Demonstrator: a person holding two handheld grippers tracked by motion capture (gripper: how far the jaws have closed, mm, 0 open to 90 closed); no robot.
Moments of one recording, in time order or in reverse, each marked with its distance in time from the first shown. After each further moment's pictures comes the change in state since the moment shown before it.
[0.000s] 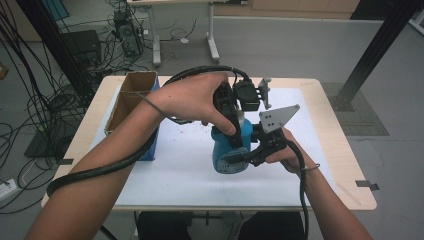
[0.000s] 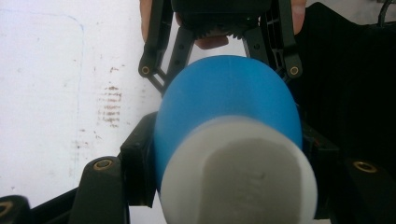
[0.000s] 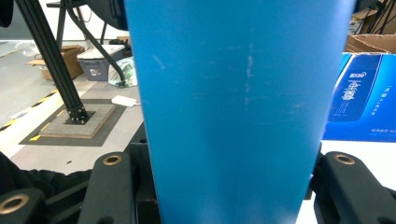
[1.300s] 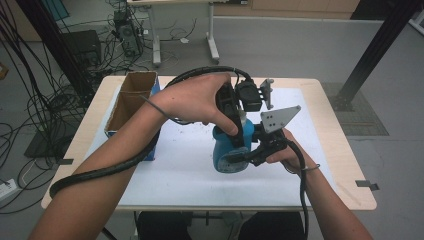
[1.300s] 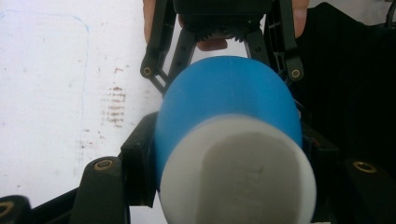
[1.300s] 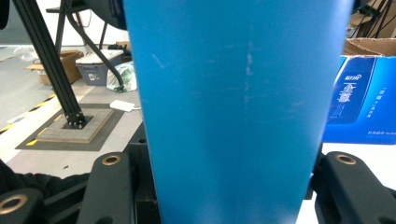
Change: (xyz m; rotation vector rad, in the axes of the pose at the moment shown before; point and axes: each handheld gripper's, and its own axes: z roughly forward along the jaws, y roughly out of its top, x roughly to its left) left arm 0.000 0.004 0.002 0.010 0.021 0.002; right arm -0.002 -0.005 -0.001 -0.032 -0.007 0.002
